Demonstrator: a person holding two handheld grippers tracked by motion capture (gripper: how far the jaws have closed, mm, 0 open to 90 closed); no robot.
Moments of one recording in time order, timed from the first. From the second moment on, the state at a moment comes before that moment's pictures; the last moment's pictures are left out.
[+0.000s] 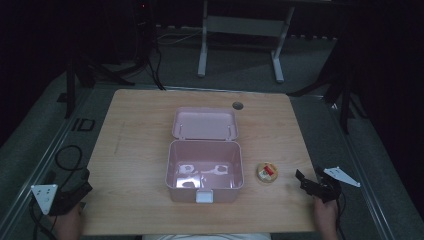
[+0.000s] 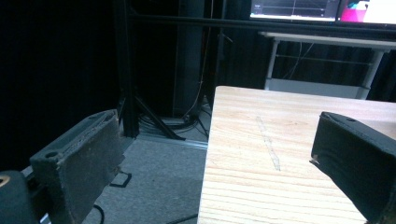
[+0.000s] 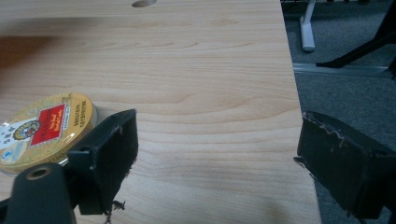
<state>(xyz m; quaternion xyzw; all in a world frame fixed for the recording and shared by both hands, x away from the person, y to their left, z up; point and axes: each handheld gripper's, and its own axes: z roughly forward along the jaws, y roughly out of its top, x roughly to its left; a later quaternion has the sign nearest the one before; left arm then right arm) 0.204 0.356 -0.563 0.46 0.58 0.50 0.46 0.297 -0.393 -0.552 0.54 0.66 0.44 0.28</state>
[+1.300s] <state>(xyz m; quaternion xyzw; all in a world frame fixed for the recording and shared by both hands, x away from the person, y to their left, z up) 0.207 0.355 -0.563 0.47 0.58 0.50 0.45 0.318 -0.373 -0.520 0.39 0.91 0.15 0.05</state>
